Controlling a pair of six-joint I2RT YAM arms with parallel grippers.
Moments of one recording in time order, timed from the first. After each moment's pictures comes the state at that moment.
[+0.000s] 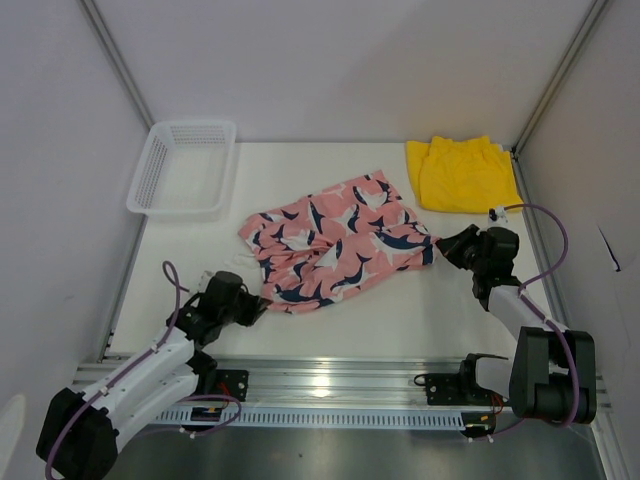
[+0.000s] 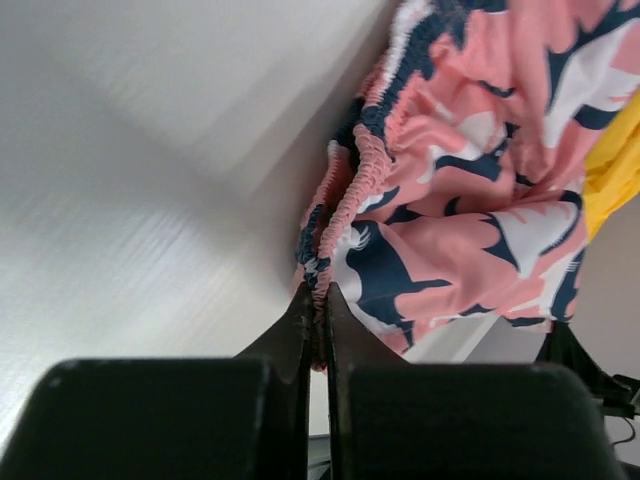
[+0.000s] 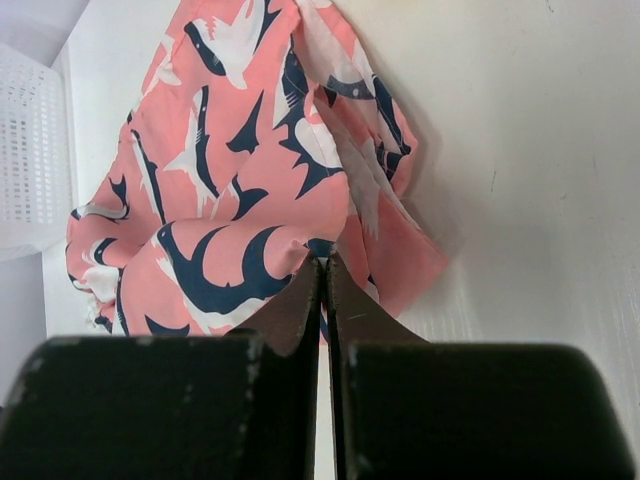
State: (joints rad) left arm -0.49 0.73 0.26 -0.38 -0.07 -1.54; right arm -0.08 1.19 0.45 0.29 -0.32 0.65
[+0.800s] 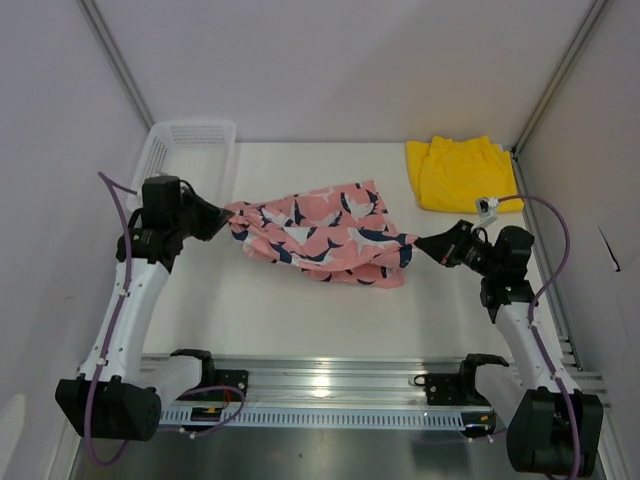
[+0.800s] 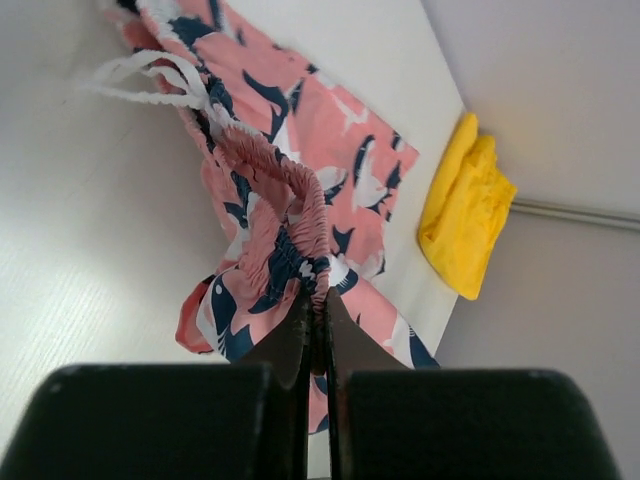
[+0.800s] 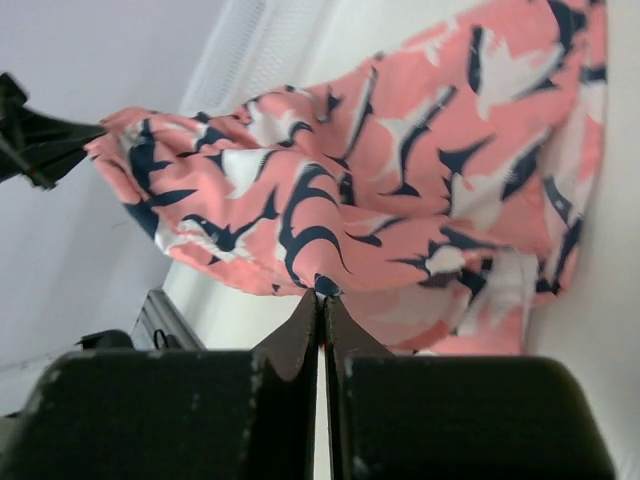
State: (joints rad) left arm -0.04 1.05 1.07 -0.66 0.12 -1.03; right arm -0.07 0.94 0.50 0.18 -0.82 0.62
